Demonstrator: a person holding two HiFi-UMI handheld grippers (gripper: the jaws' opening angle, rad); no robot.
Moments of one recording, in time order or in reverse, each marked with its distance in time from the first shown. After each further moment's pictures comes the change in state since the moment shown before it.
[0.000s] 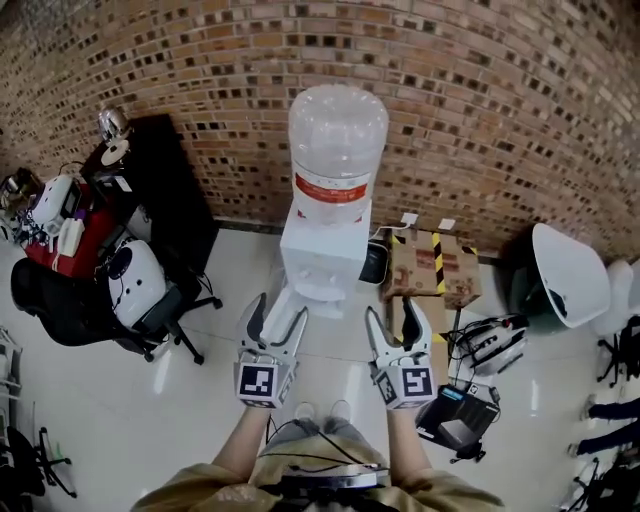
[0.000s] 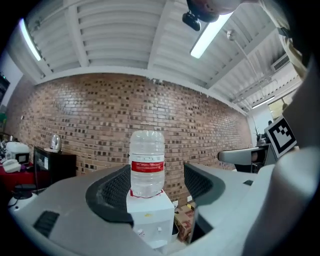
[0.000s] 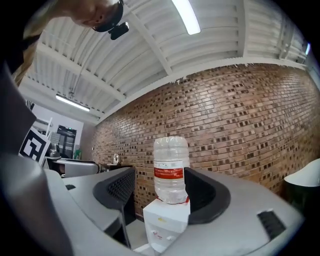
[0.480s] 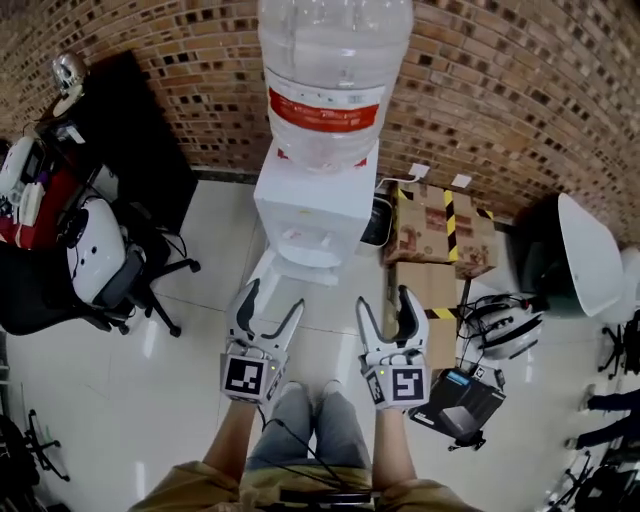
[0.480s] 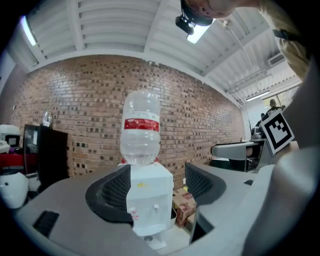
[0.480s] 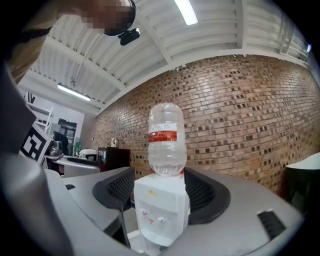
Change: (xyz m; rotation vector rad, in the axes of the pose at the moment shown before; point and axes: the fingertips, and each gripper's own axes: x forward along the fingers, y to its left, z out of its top) left arm 0.057 -0.021 -0.185 -0.002 0.098 -0.091; right arm 0.030 -0.038 -0.183 -0.048 0.048 -0.008
